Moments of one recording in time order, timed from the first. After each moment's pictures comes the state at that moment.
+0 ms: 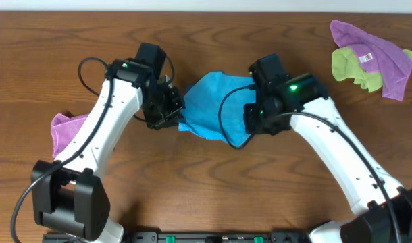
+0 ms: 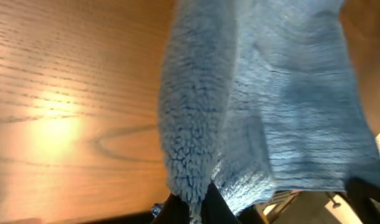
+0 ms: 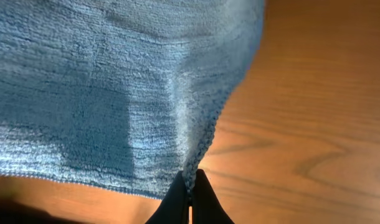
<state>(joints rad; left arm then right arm) -0.29 1.72 1.46 -1.19 0.49 -0.65 0.46 1.60 1.41 -1.21 -0.07 0.41</state>
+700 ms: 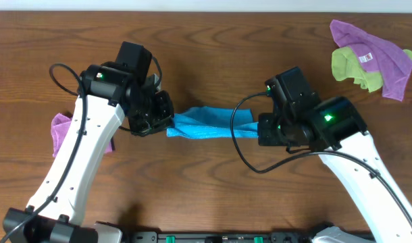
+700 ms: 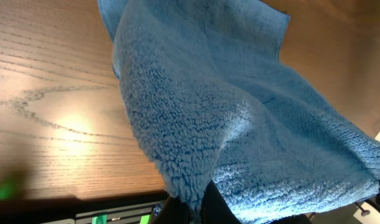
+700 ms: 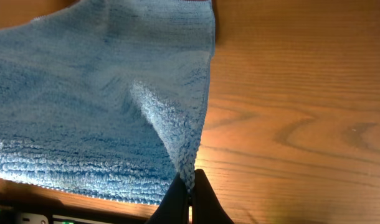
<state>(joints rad) -0.27 1.54 1.49 -1.35 0.42 -0.58 0.48 1.37 1.41 -1.32 0.00 0.49</state>
